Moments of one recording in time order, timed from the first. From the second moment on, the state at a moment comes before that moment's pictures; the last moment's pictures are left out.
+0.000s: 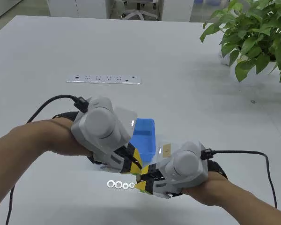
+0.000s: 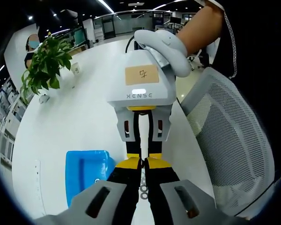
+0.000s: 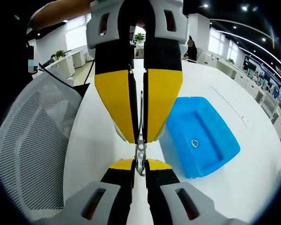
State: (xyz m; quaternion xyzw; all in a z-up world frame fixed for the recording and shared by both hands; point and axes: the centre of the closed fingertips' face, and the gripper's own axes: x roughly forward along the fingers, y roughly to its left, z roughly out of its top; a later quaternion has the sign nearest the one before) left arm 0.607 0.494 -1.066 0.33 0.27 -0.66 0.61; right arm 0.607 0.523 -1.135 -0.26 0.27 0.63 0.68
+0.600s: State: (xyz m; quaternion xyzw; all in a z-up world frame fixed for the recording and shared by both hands) left arm 0.618 0.504 -1.039 0.35 0.27 -0.65 0.62; right arm 0.620 0.533 -1.108 -0.27 0.25 0.64 0.68
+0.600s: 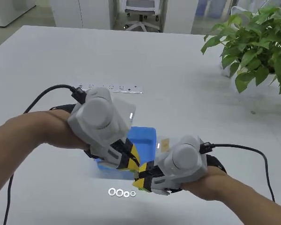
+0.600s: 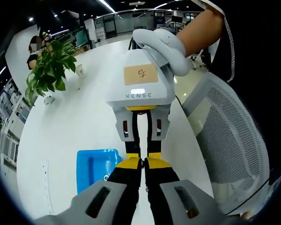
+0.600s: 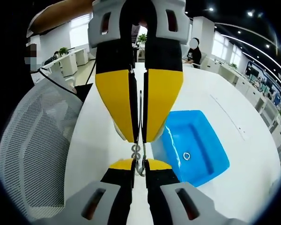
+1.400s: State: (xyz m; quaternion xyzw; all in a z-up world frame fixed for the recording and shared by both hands) left arm 0.657 0.509 -1.015 0.37 0.25 -0.64 0.63; right arm 0.666 0.541 -1.084 -0.28 0.23 0.63 0.69
